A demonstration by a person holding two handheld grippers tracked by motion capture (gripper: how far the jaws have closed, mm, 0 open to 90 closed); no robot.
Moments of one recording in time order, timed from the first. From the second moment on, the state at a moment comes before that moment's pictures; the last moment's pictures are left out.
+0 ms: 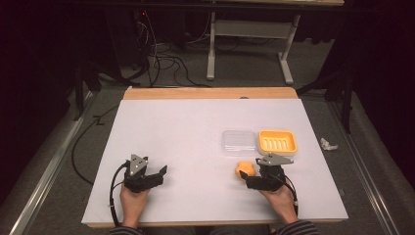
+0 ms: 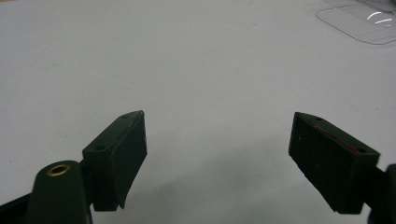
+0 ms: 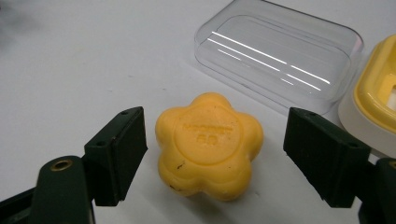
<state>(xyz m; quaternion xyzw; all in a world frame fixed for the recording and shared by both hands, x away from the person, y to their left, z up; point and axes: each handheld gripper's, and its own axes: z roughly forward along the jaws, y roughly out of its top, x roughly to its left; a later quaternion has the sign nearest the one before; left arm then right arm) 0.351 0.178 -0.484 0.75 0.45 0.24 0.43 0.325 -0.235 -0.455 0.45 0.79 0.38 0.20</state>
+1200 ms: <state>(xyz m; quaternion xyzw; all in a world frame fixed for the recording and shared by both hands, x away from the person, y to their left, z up) 0.351 0.178 -0.484 0.75 0.44 0.24 0.44 0.344 -0.212 -0.471 0.43 0.83 0.29 0.19</state>
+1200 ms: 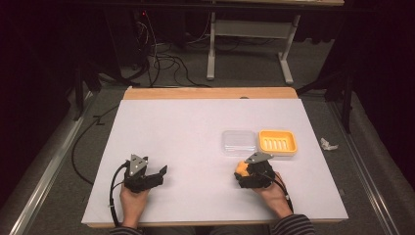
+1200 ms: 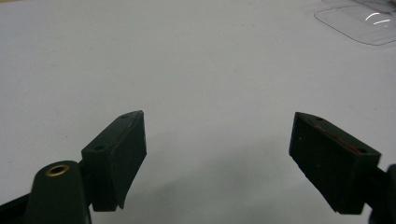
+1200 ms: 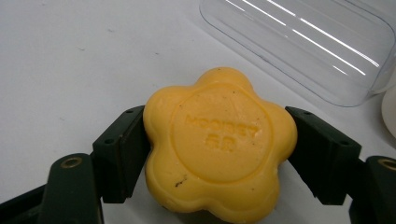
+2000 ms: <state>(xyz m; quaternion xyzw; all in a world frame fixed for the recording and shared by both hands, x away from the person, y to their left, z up) 0.351 0.178 -0.484 0.75 0.45 0.24 0.44 0.338 -0.219 -0.463 0.41 0.83 0.31 0.20</state>
